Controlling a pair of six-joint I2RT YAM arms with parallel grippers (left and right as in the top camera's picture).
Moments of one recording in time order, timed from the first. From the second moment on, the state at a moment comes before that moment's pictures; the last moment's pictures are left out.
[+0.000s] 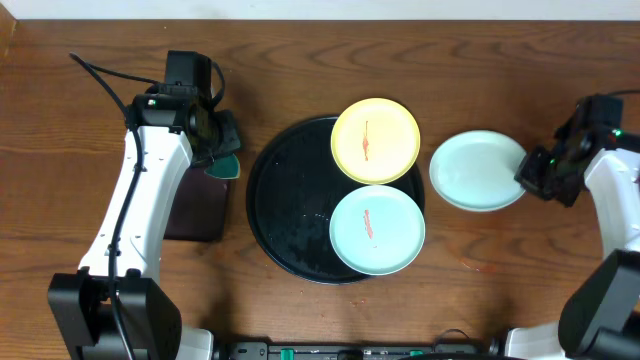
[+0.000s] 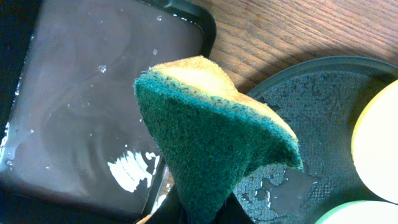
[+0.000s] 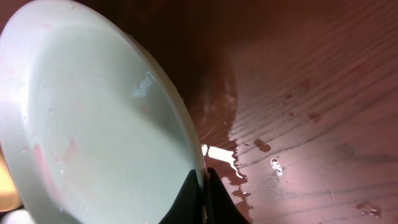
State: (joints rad) left arm -0.06 1.62 1.41 -1.02 0.01 -0.36; right arm -0.29 1.65 1.18 -0.95 -0.12 0.30
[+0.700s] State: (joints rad) left arm -0.06 1.62 1.41 -1.02 0.01 -0.36; right arm -0.28 1.68 1.24 -1.02 -0.23 0.20
